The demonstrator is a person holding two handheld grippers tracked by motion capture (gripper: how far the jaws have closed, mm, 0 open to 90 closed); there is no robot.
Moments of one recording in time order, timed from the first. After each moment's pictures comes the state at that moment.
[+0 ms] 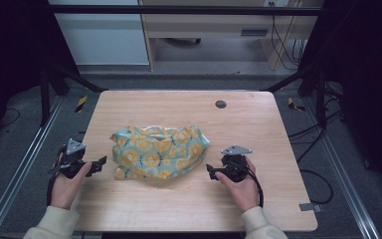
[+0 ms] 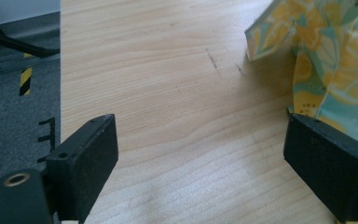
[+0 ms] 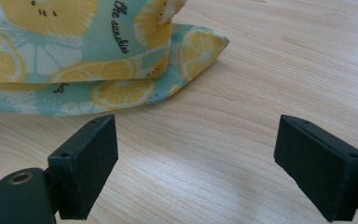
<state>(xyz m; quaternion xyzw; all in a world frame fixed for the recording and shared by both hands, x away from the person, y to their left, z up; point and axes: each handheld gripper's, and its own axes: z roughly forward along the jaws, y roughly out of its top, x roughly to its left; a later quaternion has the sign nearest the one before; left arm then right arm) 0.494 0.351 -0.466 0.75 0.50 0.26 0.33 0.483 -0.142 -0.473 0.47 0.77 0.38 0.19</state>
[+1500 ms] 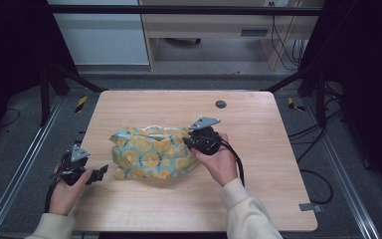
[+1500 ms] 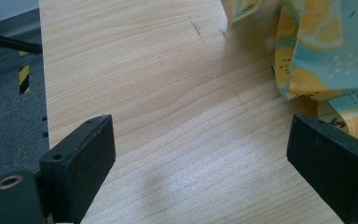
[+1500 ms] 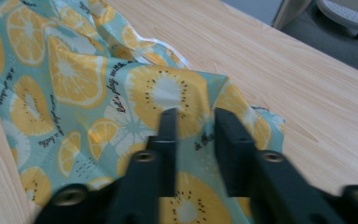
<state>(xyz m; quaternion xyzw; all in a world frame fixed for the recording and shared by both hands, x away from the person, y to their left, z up) 0.479 0.346 -0.472 0.78 0.48 0.26 0.31 0.519 -0.063 -0.386 0.34 0.82 0.41 0.20</state>
